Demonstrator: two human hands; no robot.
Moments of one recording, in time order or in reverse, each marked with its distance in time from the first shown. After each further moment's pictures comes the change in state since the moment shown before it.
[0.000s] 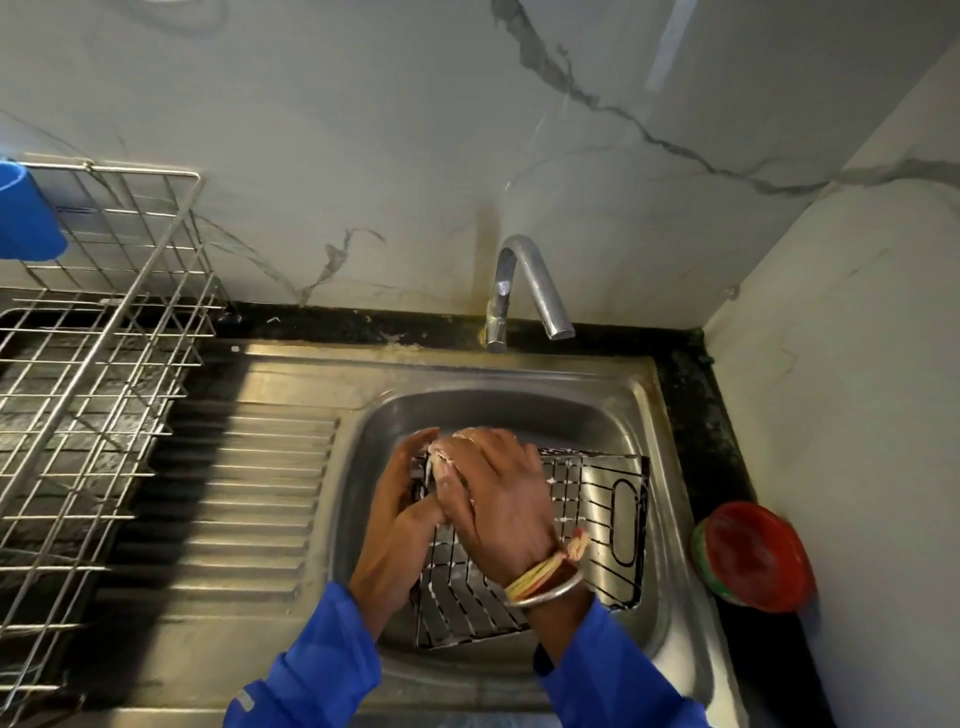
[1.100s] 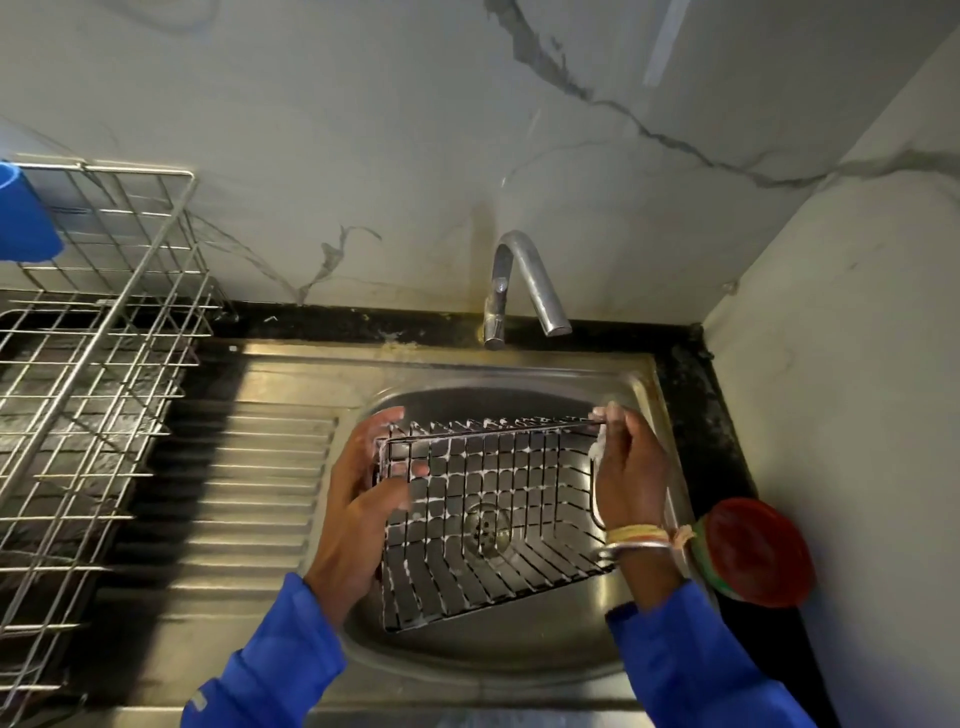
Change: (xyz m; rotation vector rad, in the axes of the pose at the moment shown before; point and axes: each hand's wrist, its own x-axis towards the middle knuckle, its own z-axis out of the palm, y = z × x) left_hand 0.009 0.010 -0.027 0.007 0.072 0.071; right_hand -0.014 0.098 -0.034 0.246 0.278 0.807
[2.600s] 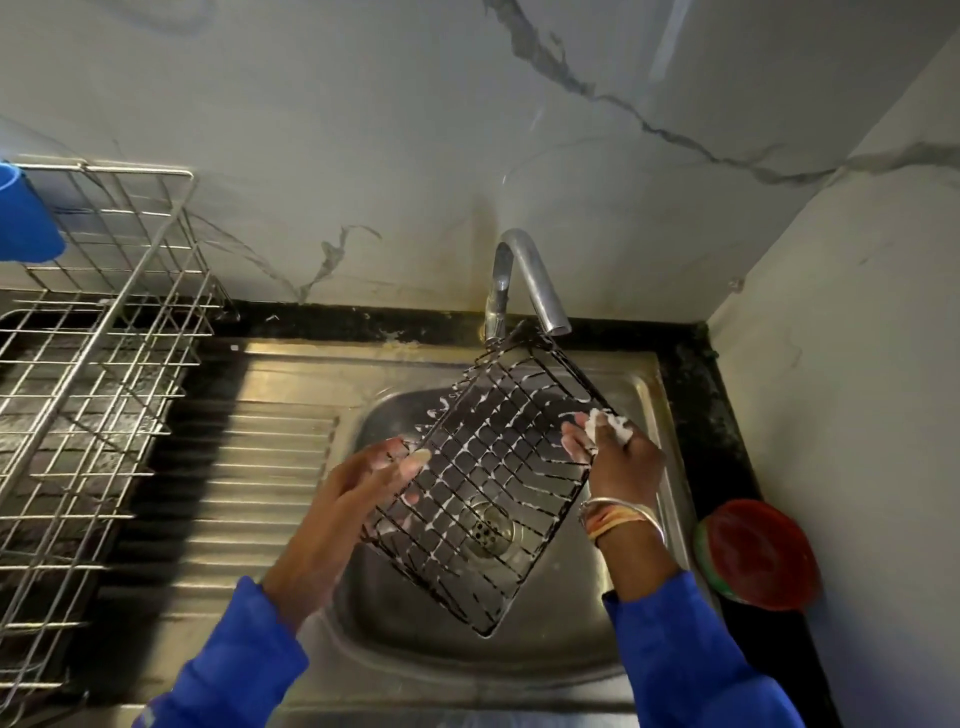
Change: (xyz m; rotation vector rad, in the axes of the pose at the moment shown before) left_hand 0.000 0.006 -0.026 0.075 -0.182 -0.323; right_hand 0.012 0.002 0.021 0.684 0.013 0.530
